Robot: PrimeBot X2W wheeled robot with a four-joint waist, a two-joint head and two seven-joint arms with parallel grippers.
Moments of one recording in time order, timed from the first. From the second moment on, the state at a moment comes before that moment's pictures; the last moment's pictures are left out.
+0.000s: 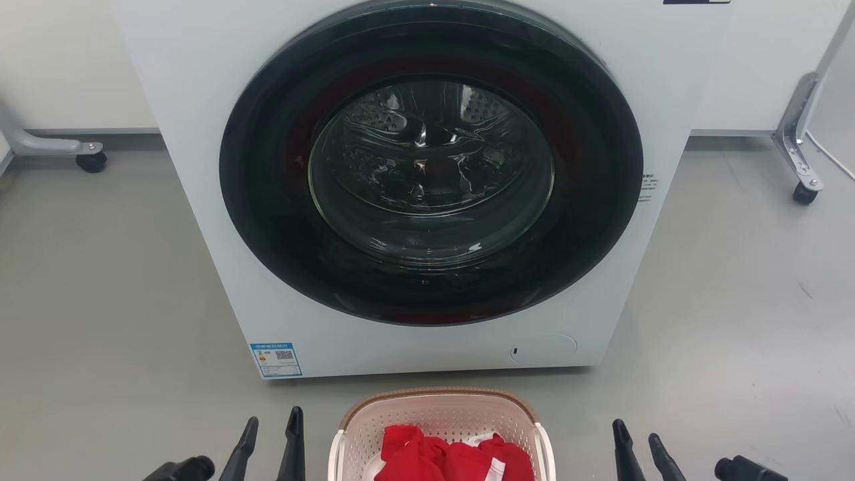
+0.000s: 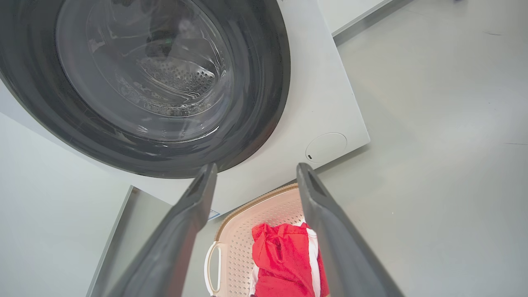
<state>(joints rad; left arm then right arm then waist) -0.01 0.09 -0.22 0.21 -0.67 0.03 -0.13 -0.05 -0.06 0.25 0.31 0.74 -0.04 -0.13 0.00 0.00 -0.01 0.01</state>
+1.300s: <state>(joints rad) 0.02 0.09 -0.30 0.18 -0.19 0.12 -0.25 -0.05 -0.06 0.39 0.30 0.26 -0.12 -0.25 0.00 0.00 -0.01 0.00</state>
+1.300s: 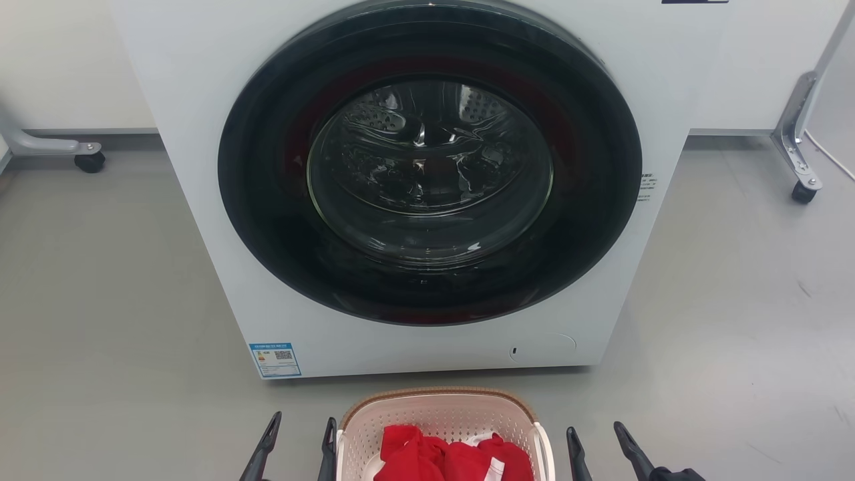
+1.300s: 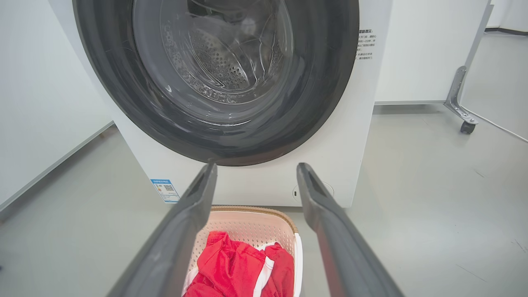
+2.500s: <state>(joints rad) 0.03 0.07 -0.26 0.15 -0.23 0.12 -0.25 -0.03 -0.06 0.32 0.26 0.26 -0.12 -0.25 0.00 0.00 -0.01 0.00</state>
